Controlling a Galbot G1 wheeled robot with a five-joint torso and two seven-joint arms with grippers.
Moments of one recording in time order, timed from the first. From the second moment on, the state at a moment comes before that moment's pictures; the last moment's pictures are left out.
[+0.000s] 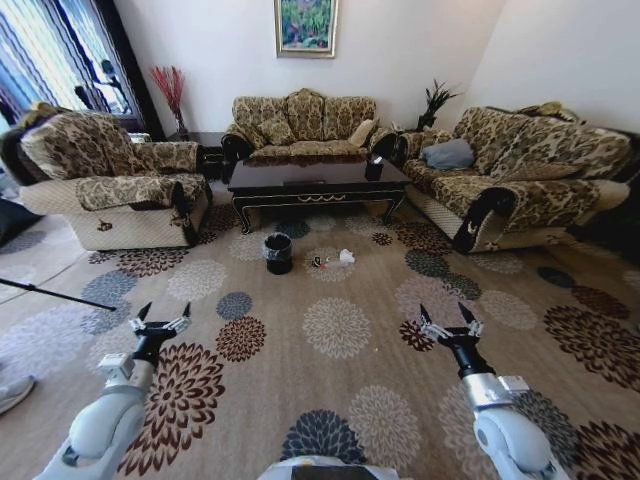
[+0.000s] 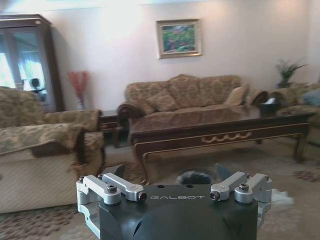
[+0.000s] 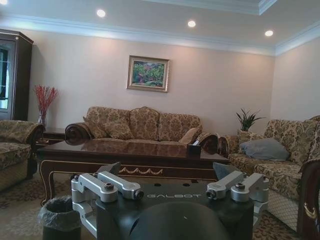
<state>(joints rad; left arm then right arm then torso) 1.67 -0.97 -0.80 -2.10 -0.56 0.02 -0.06 -1.69 1.14 0.78 2.03 0.42 0.23 -0.03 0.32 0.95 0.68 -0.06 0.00</state>
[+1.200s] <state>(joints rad) 1.71 -1.02 -0.77 -2.14 -0.53 0.02 -0.02 -1.65 1.03 0.76 1.96 0.41 0.24 -0.06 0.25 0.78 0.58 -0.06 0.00</state>
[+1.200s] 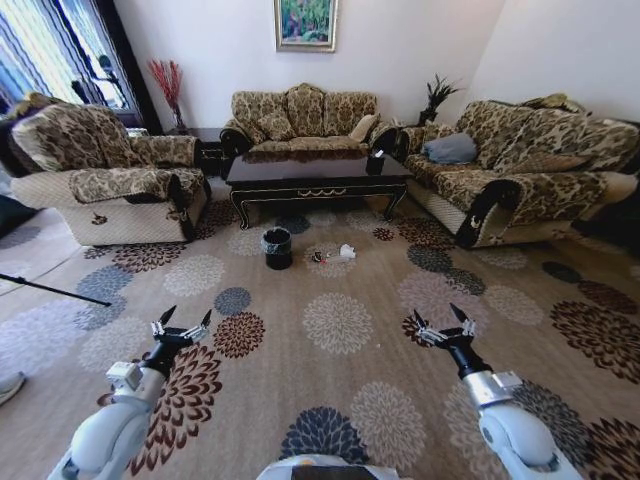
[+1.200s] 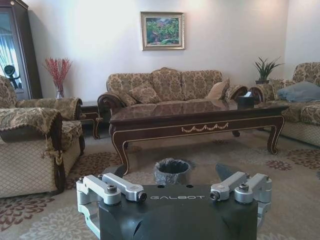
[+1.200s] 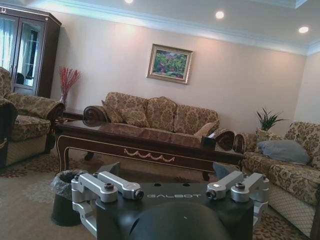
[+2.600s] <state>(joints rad) 1.72 -1.04 -0.77 -2.15 -0.51 0.04 -0.06 -1.66 1.04 0.75 1.97 0.42 0.23 -0.06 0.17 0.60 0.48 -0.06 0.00</state>
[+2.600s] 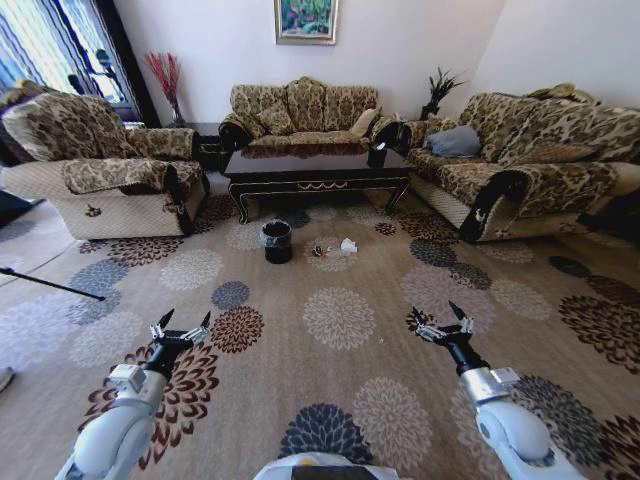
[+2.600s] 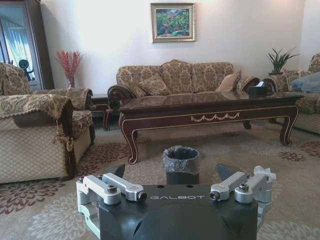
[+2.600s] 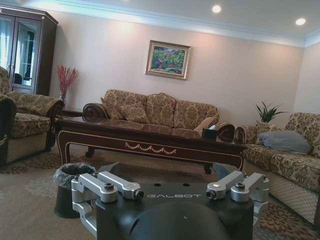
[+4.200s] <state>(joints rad) 1.72 -1.06 -0.78 -2.15 -0.51 0.04 -0.07 -1.69 1.09 0.76 1.94 0.40 0.28 -0.07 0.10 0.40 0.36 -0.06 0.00</state>
